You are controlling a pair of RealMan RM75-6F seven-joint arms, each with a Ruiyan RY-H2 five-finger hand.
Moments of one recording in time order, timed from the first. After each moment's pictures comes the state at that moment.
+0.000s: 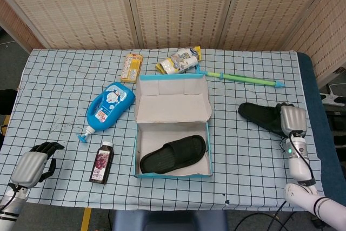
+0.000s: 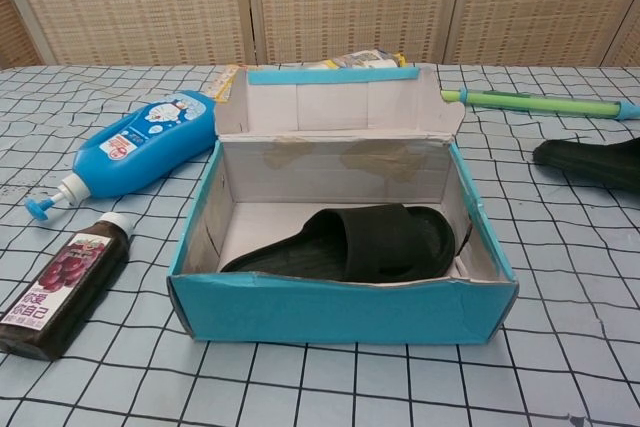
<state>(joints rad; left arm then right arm) -0.21 -1.18 0.02 -1.48 1.53 1.32 -0.02 0.49 -1.48 0.18 -1.13 -0.97 1.11 -0.30</state>
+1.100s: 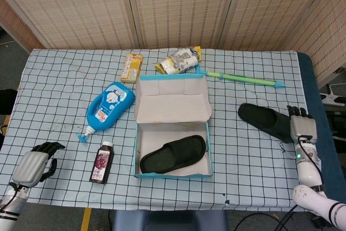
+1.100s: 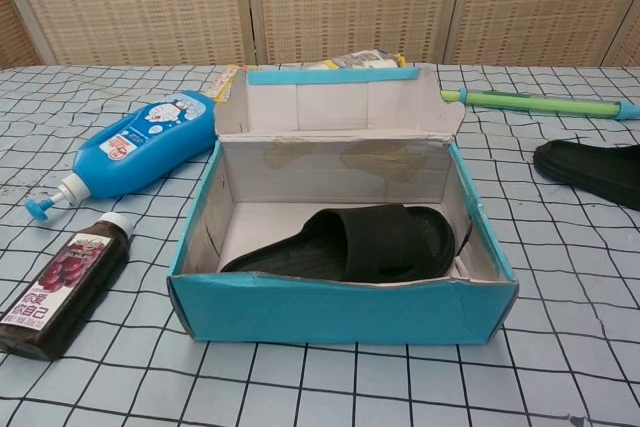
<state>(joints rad) -0.22 -1.18 0.03 -1.47 1.53 1.30 -0.03 0.47 -1.34 0.19 -1.33 -0.69 0.97 -0.52</state>
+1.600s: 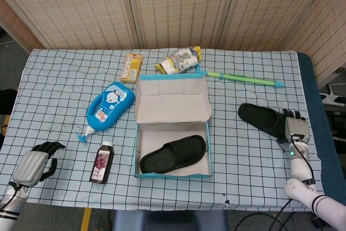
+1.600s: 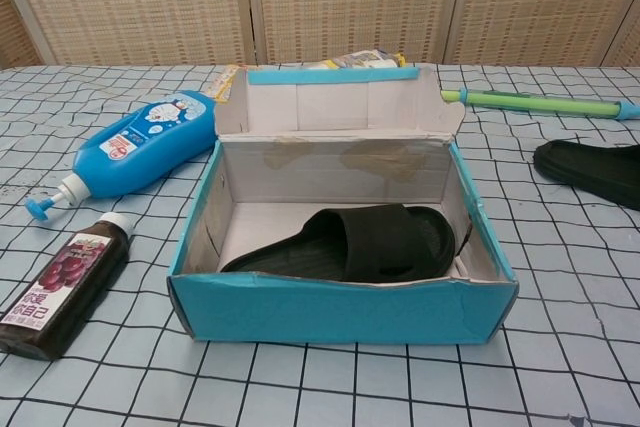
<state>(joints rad) -0.22 -1.18 0.03 -1.46 1.54 1.31 -0.05 0.51 -1.54 0.18 -1.00 -0.71 0.85 -0.42</state>
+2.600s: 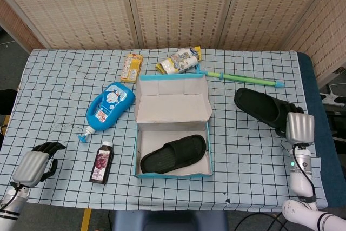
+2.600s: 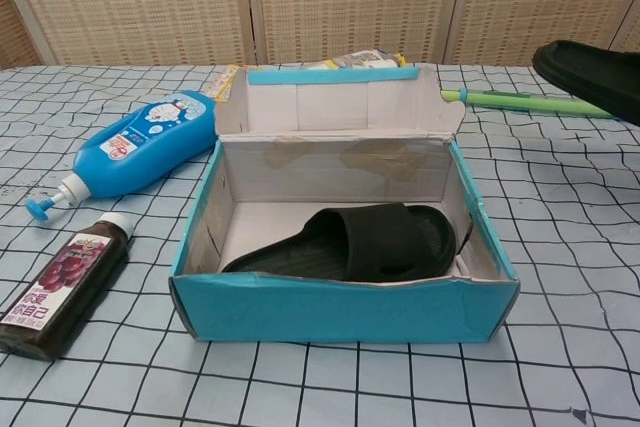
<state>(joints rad) -0.22 -1.18 0.03 -1.47 1.53 1.30 -0.04 0.38 -1.46 0.19 -1.32 -1.08 1.39 -0.42</state>
